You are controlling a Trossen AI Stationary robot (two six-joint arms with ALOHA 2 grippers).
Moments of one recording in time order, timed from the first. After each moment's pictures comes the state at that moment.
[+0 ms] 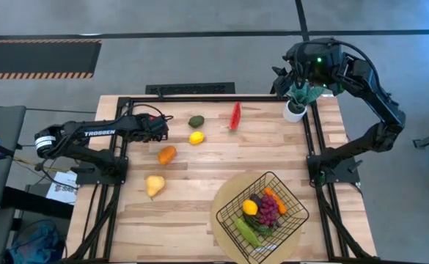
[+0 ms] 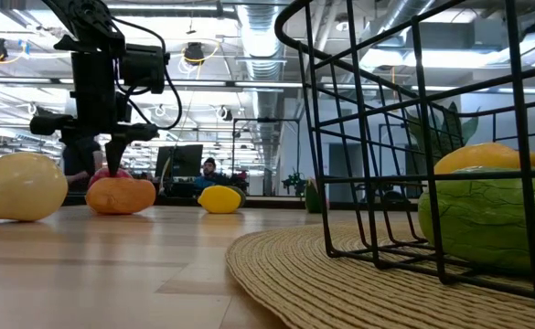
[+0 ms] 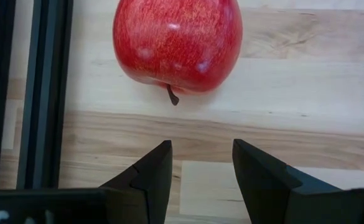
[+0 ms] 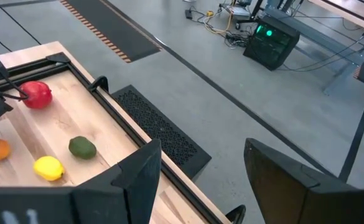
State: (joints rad) left arm 0.45 1.25 0.69 -0.86 -0.40 -1.14; right arm -0.45 1.35 1.97 -1.11 0.42 0.00
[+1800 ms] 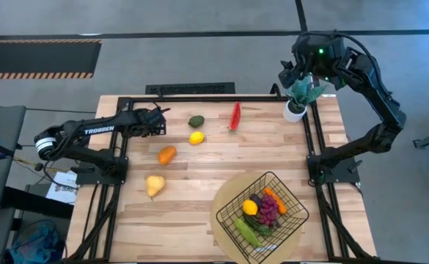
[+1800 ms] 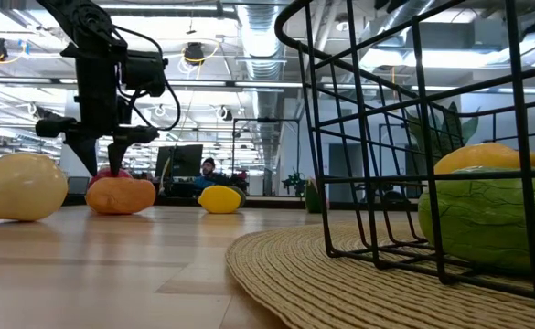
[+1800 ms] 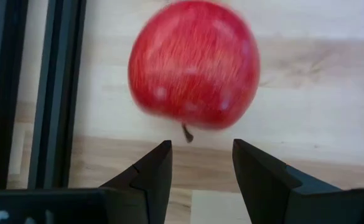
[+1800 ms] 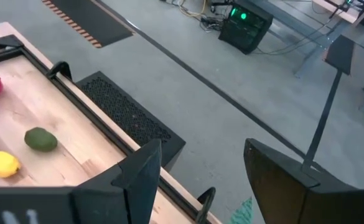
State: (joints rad) left arm 0.57 1.24 0.69 -0.81 -0.38 -1.03; right arm -0.58 1.35 1.97 -1.15 0.42 -0.05
